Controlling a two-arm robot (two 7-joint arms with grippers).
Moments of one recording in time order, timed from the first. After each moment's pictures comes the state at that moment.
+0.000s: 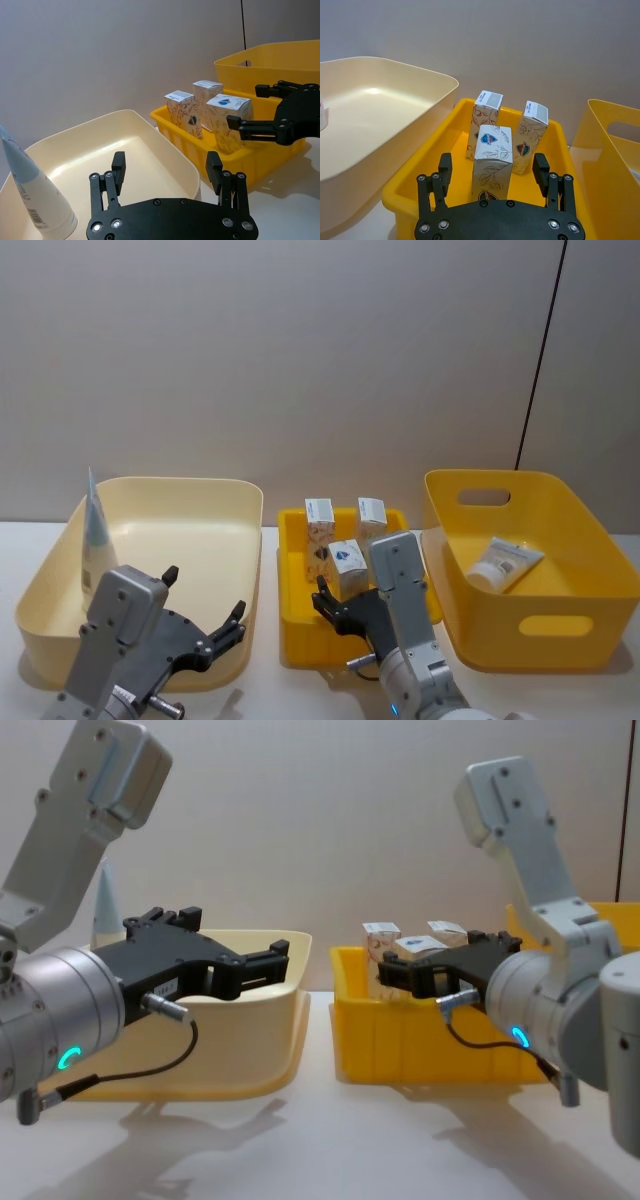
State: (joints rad) left arm -0.24 0.38 0.45 -1.63 -0.20 0.01 -0.01; right arm 0.35 0.05 -0.40 -1.35 -0.03 0.16 -0.11
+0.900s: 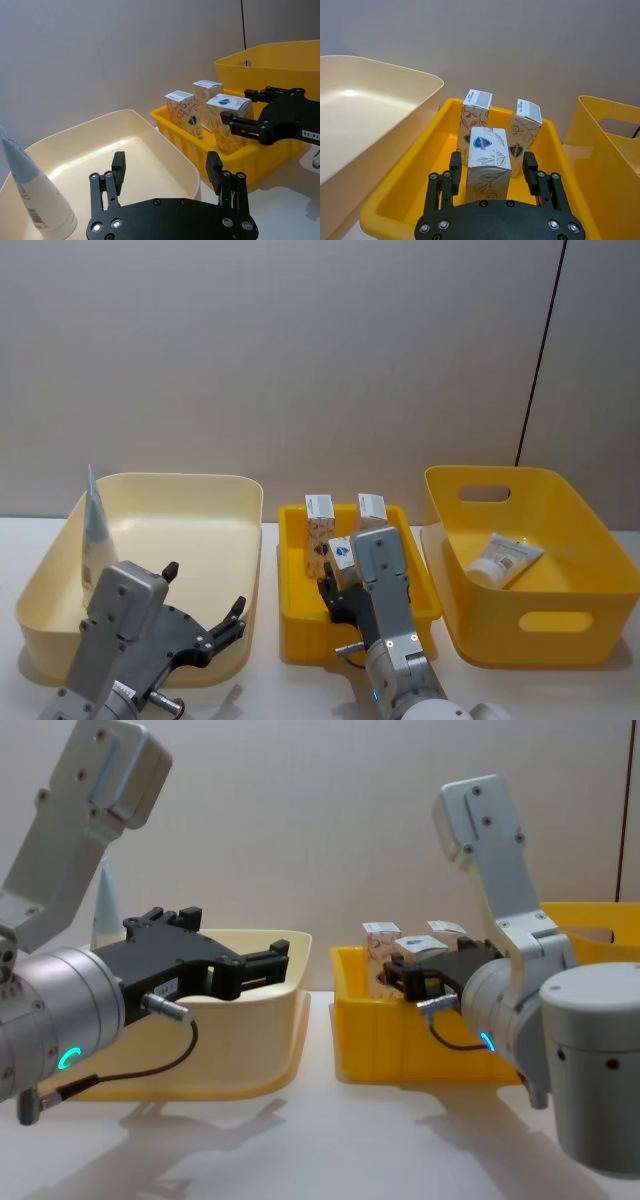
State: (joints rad) left arm -0.24 0.38 0.45 -1.63 -0.20 0.01 -0.01; right arm 0.40 -0.02 -0.39 -1.22 -0.08 0.11 -0.20
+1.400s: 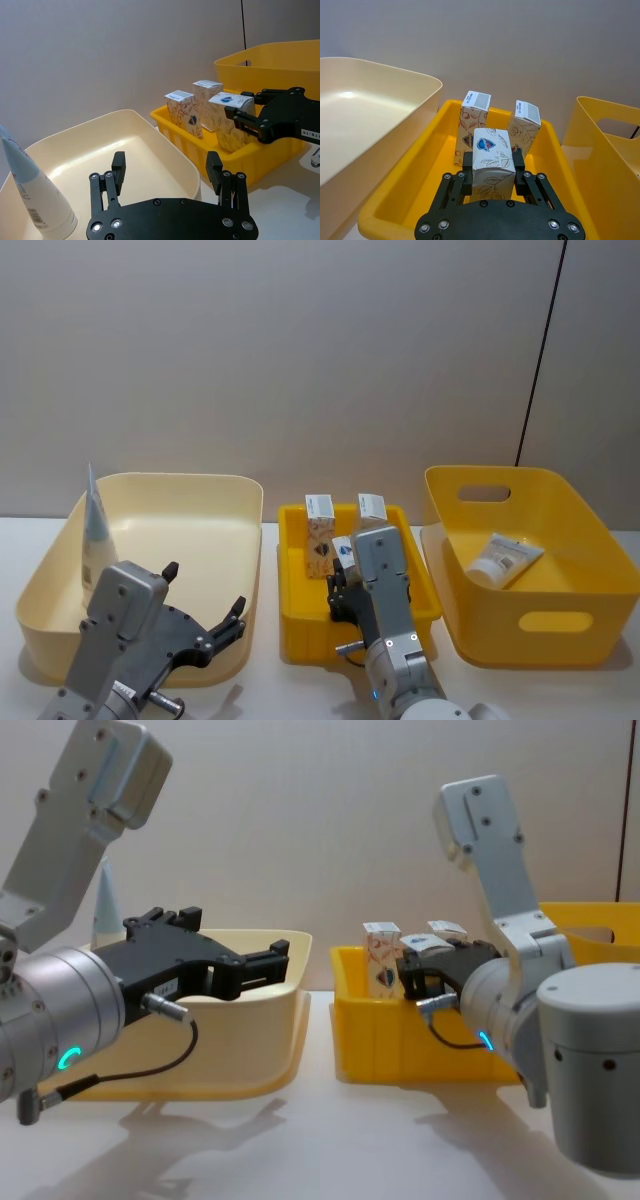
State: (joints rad) left arm -0.24 0.38 0.45 -1.63 -0.20 0.01 -0.01; right arm 0.40 -0.03 -0.39 -1.21 -0.09 0.10 -0.21
